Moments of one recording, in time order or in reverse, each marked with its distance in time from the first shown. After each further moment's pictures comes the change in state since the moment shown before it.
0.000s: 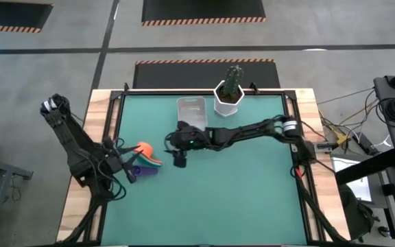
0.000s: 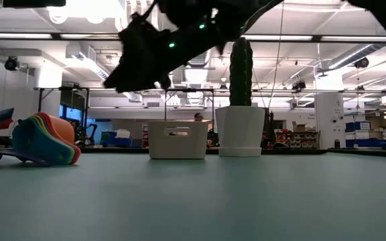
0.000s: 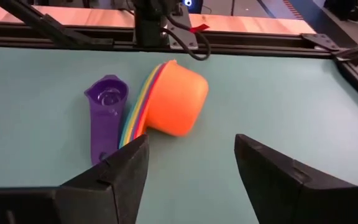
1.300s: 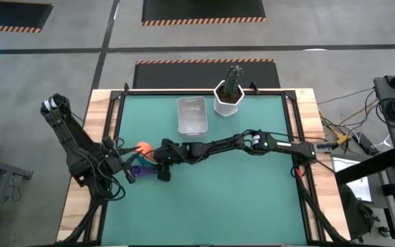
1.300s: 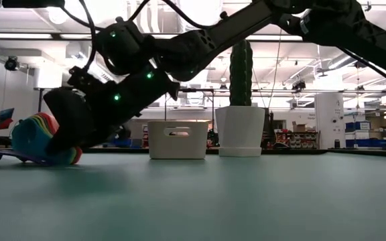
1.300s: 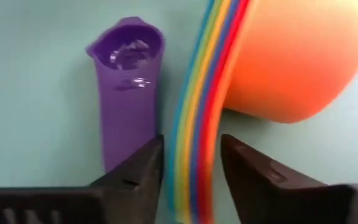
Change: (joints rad) left arm -0.009 -0.010 0.006 -0.014 0.018 0.040; right arm 0.046 0.475 0.500 -0.142 -0.047 0.120
